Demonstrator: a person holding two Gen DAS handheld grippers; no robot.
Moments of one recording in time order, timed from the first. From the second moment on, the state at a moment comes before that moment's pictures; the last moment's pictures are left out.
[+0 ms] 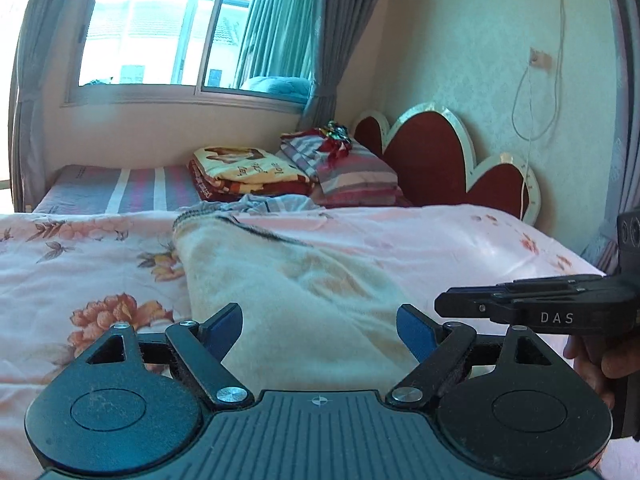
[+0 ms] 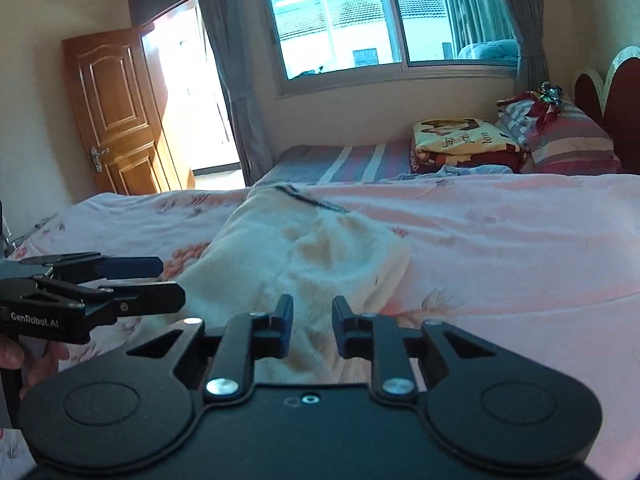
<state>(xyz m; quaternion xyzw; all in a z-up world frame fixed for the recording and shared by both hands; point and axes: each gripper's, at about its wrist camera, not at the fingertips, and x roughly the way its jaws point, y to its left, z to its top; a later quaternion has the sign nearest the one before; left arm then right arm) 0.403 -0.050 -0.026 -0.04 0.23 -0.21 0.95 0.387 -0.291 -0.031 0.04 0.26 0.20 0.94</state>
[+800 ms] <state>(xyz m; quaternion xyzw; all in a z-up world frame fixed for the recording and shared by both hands) 0.458 -0.084 -0.073 -0.01 0.28 -0.22 0.94 0.446 -0.280 -0.078 0.05 0.30 0.19 0.93</state>
